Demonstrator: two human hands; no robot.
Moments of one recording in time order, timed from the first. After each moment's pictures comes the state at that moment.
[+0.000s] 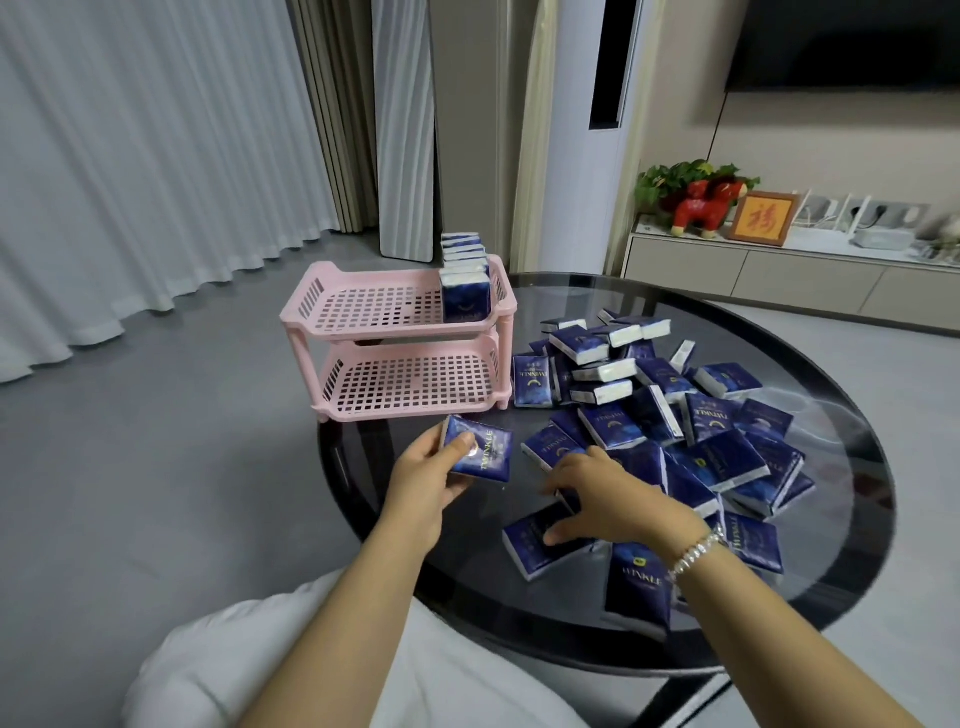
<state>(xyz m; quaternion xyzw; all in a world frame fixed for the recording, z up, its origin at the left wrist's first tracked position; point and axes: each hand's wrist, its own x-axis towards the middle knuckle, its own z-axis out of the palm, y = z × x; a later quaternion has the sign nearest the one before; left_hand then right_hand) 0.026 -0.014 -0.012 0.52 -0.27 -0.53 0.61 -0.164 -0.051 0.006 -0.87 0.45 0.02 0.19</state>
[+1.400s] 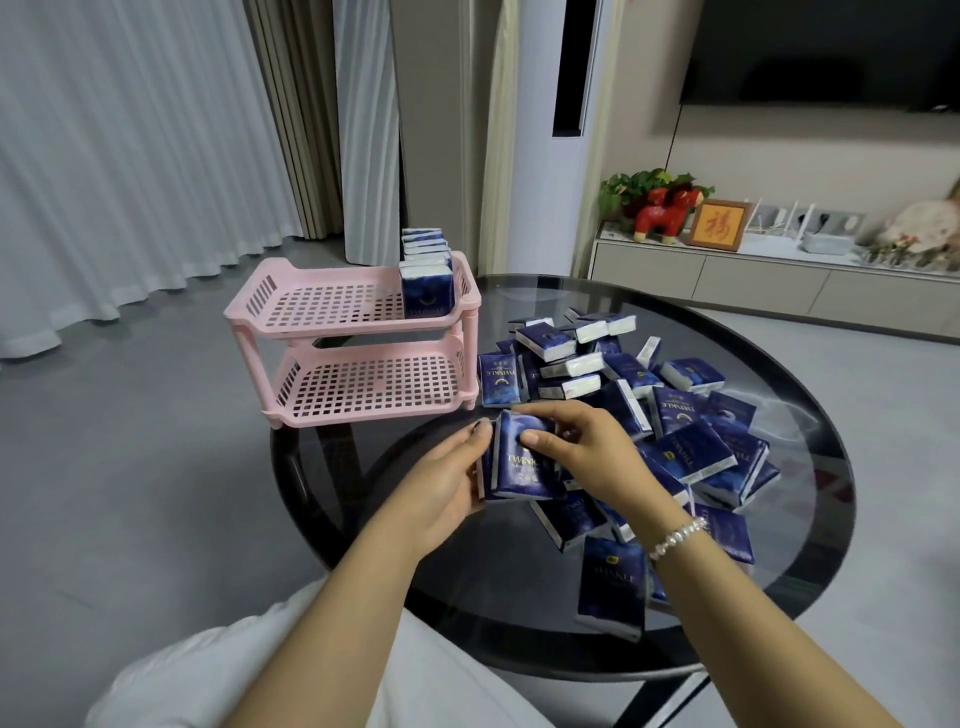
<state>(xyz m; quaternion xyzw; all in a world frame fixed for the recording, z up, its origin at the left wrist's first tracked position) -0.008 -0.022 -0.006 0.41 -0.36 -0.67 0.51 -0.173 -0.067 0.002 -0.74 0.45 -0.37 0.34</state>
